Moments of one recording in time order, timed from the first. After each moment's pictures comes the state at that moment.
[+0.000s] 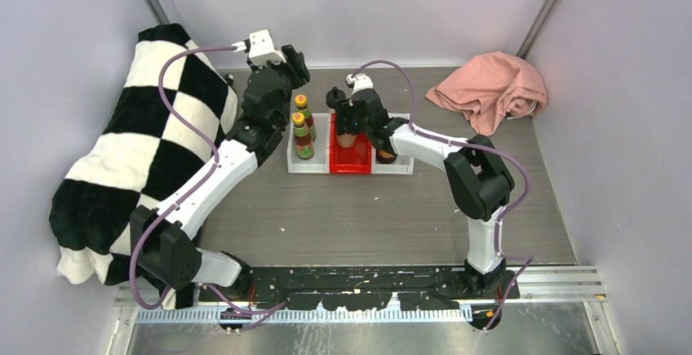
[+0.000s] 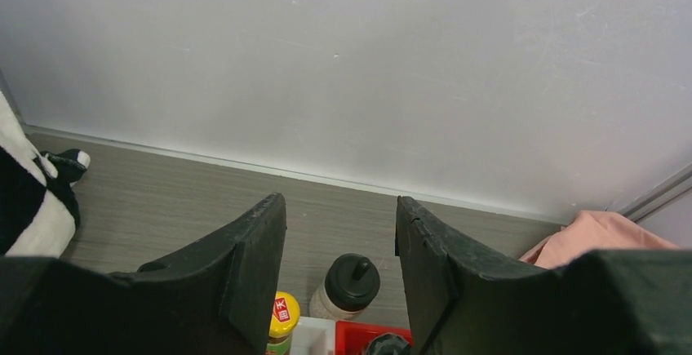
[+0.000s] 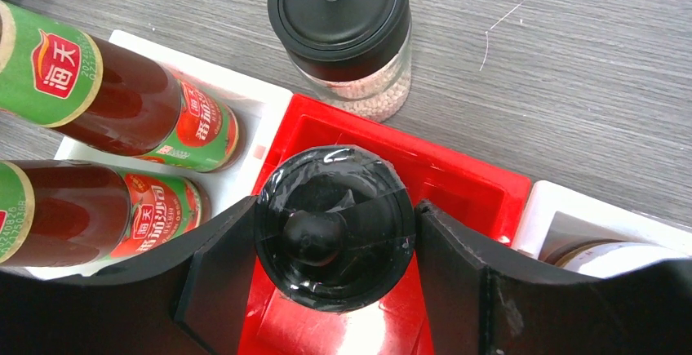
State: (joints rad) left arm -0.51 1.38 1.25 0.25 -0.51 -0.26; right arm 0.66 1.96 1.39 0.06 0.17 0.29
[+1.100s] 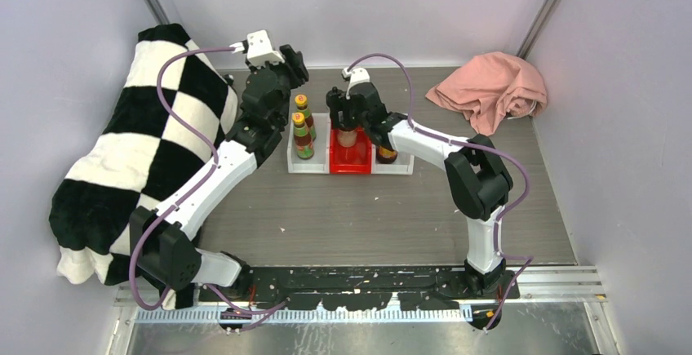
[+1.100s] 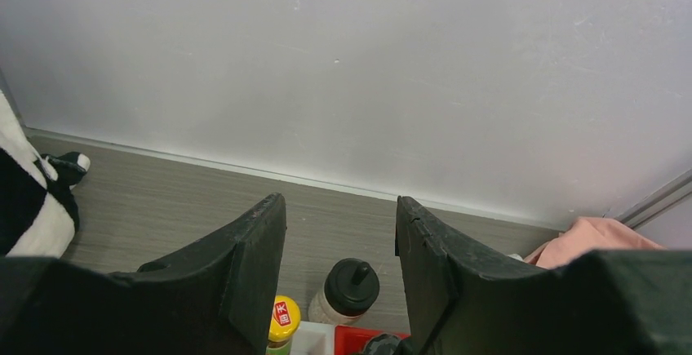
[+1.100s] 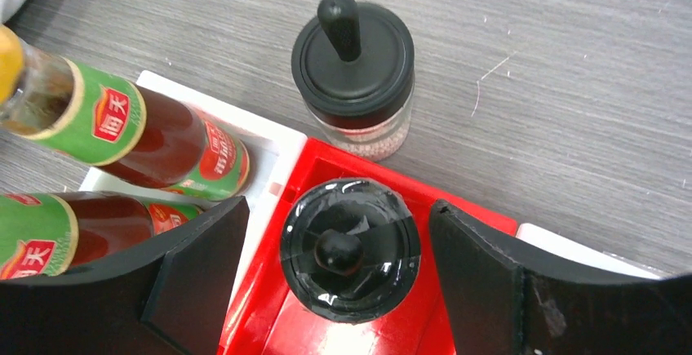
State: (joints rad) left arm -0.50 1.37 1.24 0.27 -0.51 -0.26; right arm 0.66 1.97 1.45 0.07 0.19 0.25
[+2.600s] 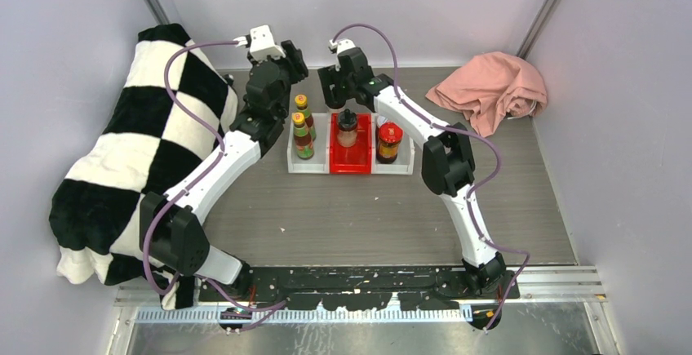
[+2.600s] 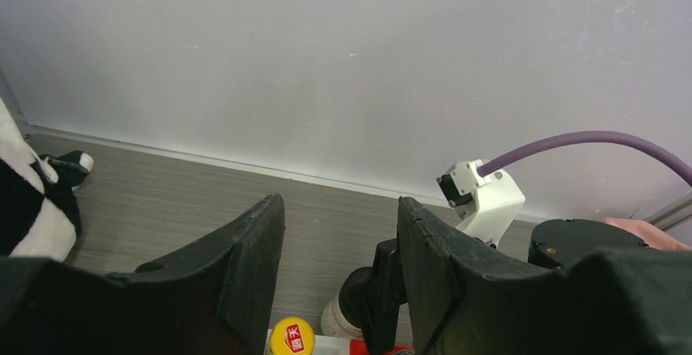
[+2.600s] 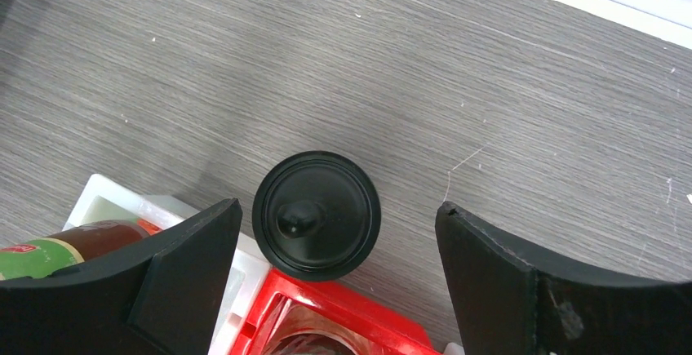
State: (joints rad) left arm -0.45 1.46 1.27 0.28 -0.47 -0.26; right arm 0.60 2.35 2.19 -0.40 0.12 0.13
